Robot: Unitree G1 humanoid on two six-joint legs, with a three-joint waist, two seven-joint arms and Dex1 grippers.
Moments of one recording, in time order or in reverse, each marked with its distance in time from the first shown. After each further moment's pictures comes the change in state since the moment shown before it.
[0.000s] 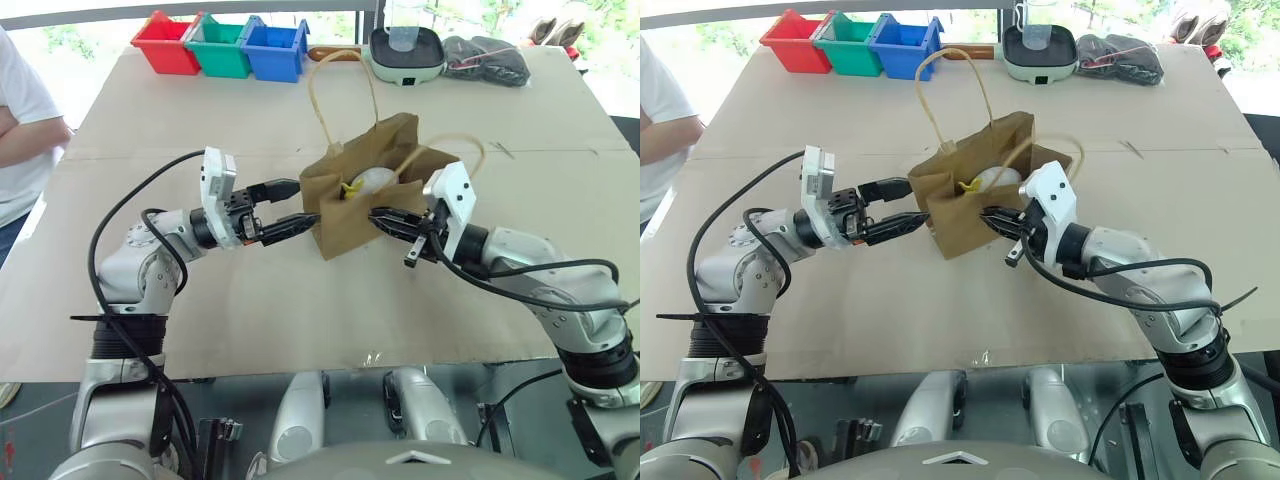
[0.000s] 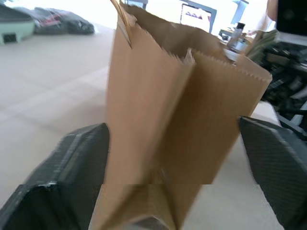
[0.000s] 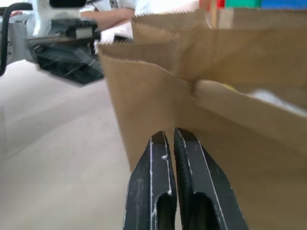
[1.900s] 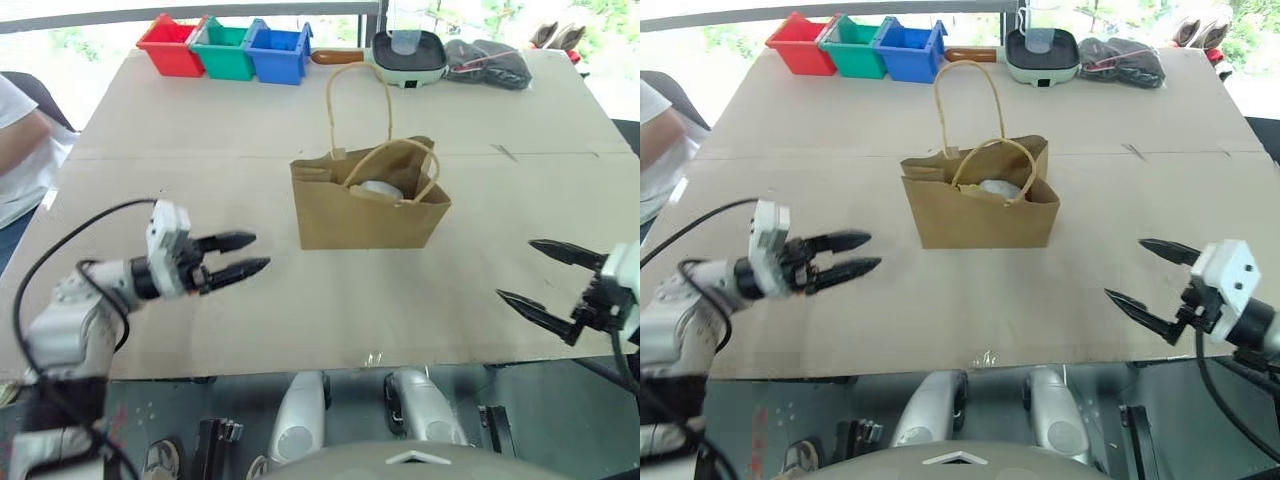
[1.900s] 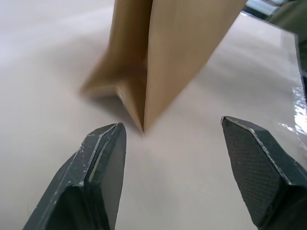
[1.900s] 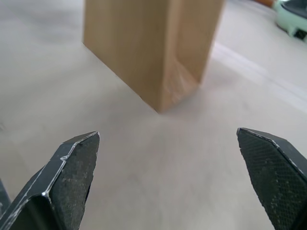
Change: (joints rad) left arm 0.415 0.112 0.243 -0.211 0.053 0.038 -0.010; right arm 0.817 -0.315 -0.755 -0.130 -0.054 -0.358 0.487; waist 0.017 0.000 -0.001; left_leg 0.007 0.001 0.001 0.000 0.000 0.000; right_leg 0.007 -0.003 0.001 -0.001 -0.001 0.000
